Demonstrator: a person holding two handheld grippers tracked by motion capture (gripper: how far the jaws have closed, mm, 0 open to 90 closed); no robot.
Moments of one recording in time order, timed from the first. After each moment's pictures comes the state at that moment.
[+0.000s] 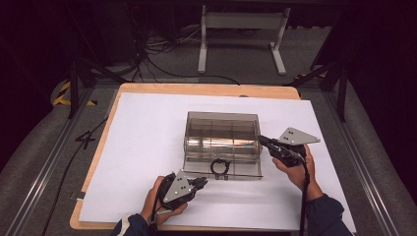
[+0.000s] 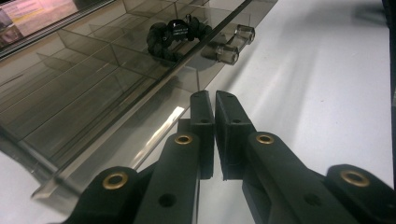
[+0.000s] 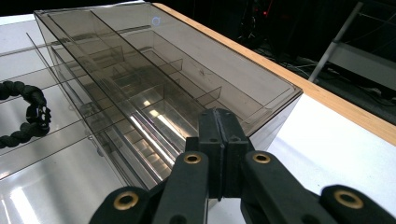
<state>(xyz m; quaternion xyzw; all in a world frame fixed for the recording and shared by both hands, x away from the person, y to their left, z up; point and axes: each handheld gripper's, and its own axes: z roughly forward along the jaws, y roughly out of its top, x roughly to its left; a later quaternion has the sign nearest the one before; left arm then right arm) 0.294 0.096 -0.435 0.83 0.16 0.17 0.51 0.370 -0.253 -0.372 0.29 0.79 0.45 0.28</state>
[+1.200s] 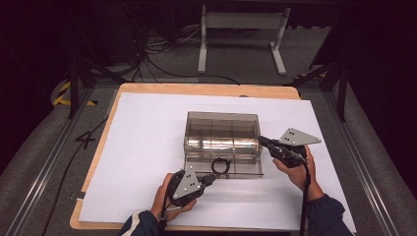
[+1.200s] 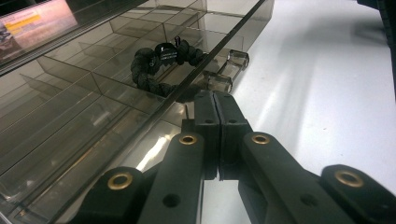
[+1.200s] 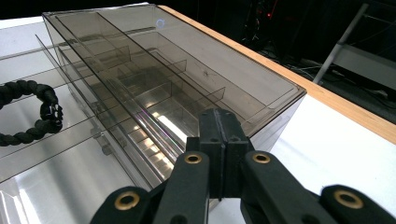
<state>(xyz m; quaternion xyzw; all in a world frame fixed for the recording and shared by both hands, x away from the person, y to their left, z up) 0.301 0.075 -0.434 0.82 0.16 0.17 0.52 0.369 -0.254 -0.373 0.29 0.79 0.46 0.27</state>
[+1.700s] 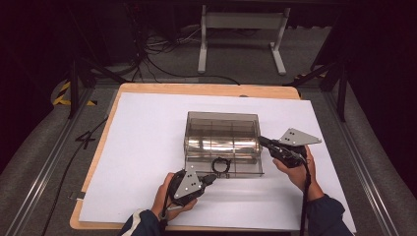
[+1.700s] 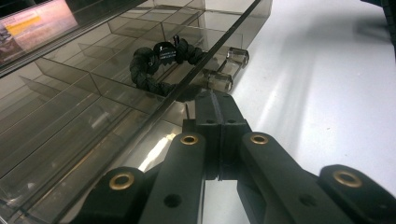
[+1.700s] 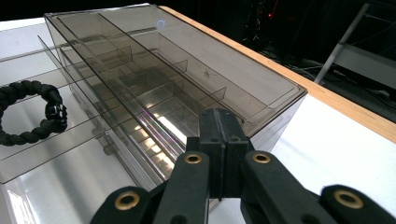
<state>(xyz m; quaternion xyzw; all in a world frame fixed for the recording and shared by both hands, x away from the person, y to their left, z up) 0.303 0.073 -0.435 0.82 0.15 0.17 0.52 0.369 -0.255 -0.373 0.29 0.79 0.46 0.27</state>
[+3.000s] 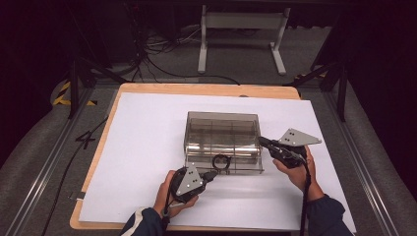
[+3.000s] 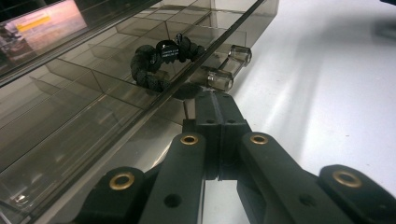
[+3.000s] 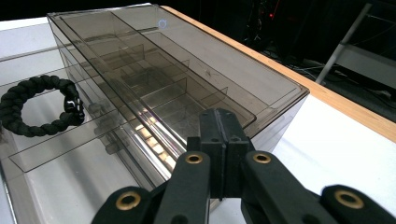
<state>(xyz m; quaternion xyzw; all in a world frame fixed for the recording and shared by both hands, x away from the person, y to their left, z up) 0.310 0.070 -0.436 0.82 0.16 0.18 0.52 0.368 -0.255 -0.373 0.29 0.80 0.46 0.27</state>
